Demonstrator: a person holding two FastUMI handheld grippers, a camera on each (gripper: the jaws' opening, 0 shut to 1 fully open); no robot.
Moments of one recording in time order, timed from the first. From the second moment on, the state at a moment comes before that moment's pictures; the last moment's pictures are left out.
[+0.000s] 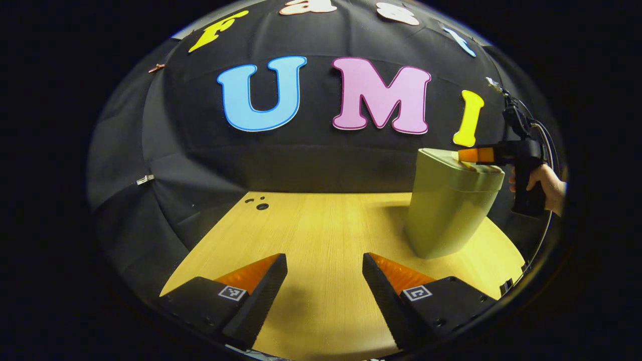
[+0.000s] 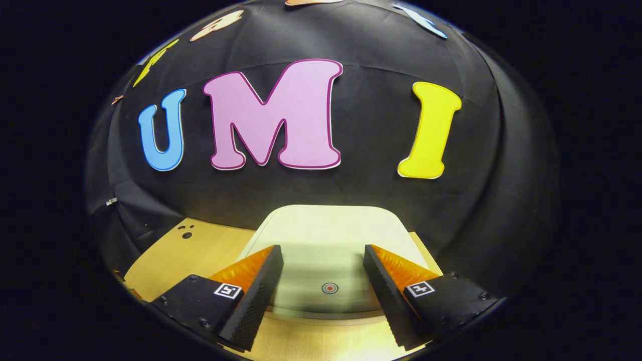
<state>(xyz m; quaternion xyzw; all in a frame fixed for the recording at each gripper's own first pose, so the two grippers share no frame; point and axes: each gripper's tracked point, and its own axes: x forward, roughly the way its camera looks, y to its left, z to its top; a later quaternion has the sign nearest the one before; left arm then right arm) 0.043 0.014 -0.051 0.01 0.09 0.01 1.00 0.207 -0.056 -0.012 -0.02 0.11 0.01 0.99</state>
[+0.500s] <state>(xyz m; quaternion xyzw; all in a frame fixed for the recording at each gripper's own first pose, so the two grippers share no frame) 0.016 0.050 -0.007 -0.01 0.02 -0.01 1.00 0.178 -0.061 0.014 0.02 0.09 -0.03 1.00</state>
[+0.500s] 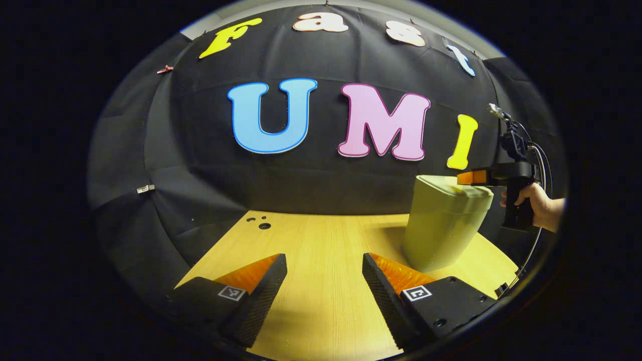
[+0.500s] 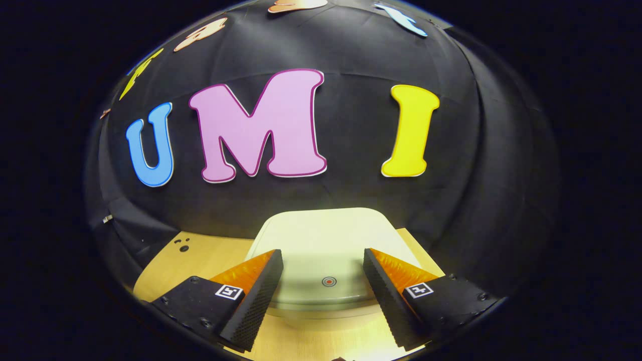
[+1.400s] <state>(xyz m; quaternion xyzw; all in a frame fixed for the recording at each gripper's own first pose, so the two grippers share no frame) -0.043 0.039 0.003 0.04 -0.02 -0.06 1.00 -0.028 0.007 -0.023 -0.08 0.07 0.01 0.99</state>
